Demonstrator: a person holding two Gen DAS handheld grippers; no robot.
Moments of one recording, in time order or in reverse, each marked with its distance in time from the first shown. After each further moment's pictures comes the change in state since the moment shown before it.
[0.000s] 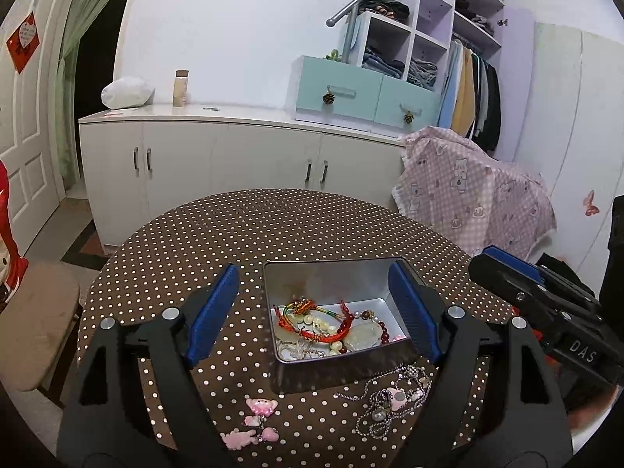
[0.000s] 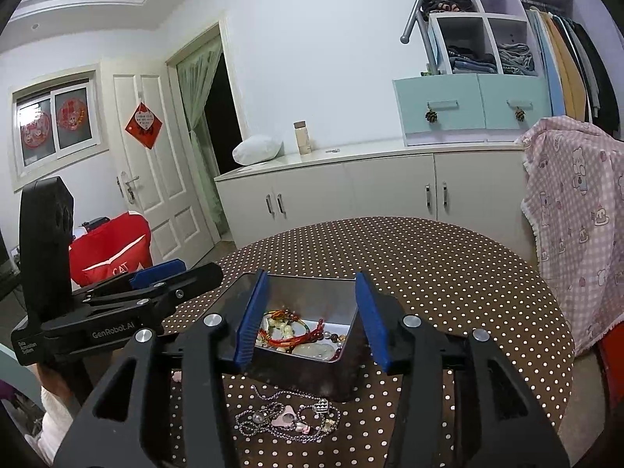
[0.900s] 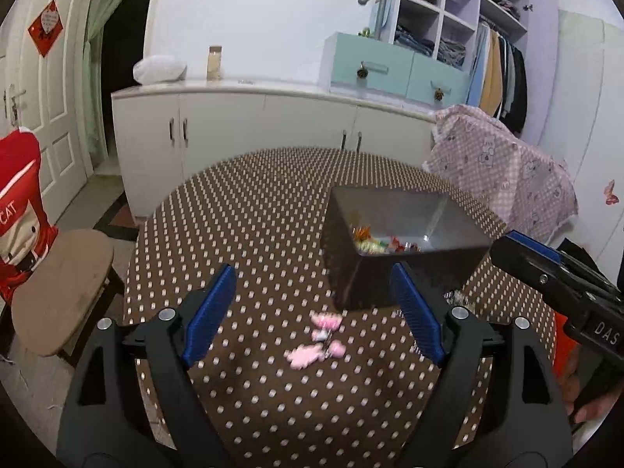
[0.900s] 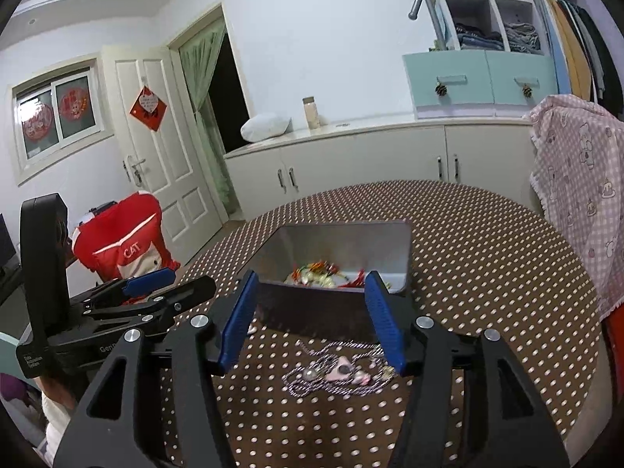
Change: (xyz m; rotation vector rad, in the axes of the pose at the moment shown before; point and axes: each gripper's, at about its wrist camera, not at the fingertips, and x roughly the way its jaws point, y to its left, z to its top) left arm -0.027 0.036 -0.049 -0.021 0.099 0.099; right arm 0.005 0.038 -0.035 0.022 0.102 0.023
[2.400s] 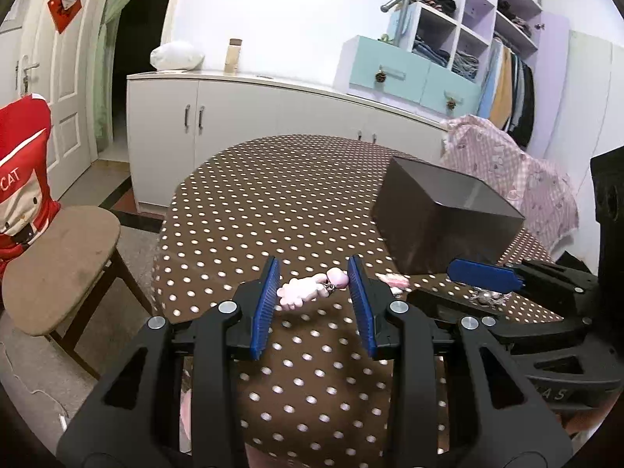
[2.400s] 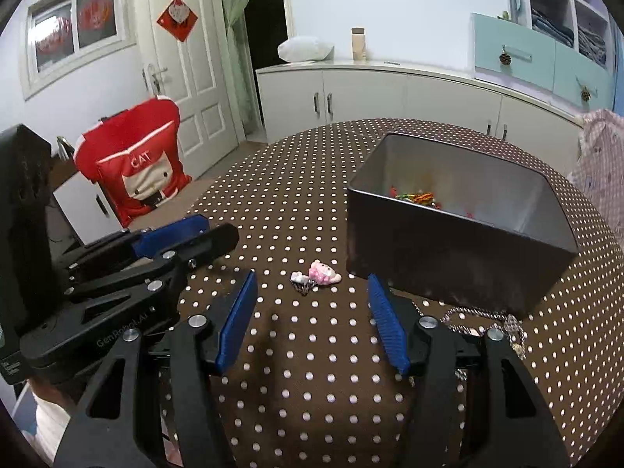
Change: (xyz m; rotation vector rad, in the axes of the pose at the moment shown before) left arm 0.002 0.053 -0.034 -0.069 -0.041 -0.002; right arm 0.072 0.071 -0.025 -0.192 0.266 0.017
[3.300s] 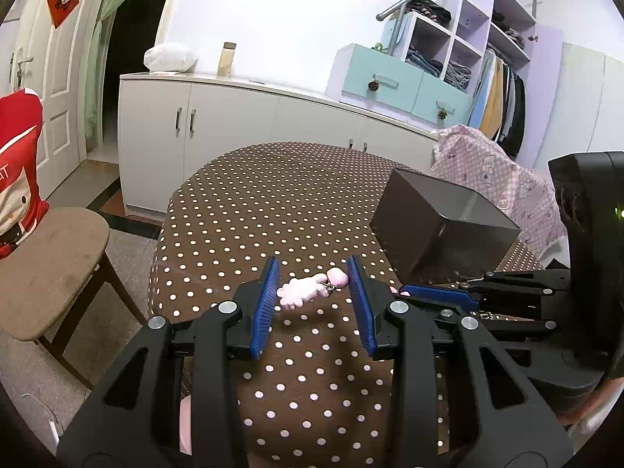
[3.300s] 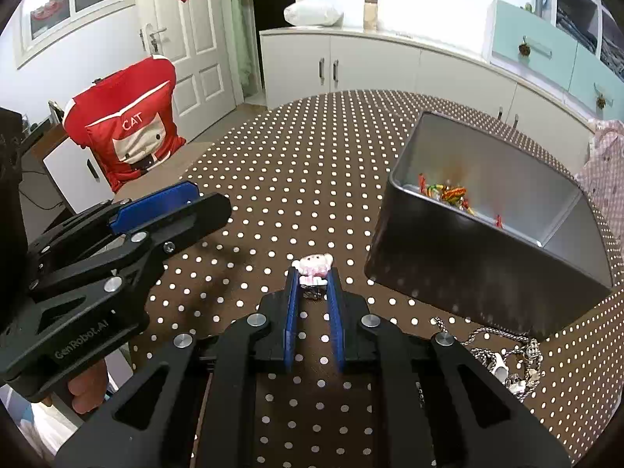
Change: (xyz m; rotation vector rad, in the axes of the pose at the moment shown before) left arm -0.001 0.016 0.002 -0.013 -0.027 -0.059; right arm 0.025 0.017 0.009 -0.060 0.114 -0.031
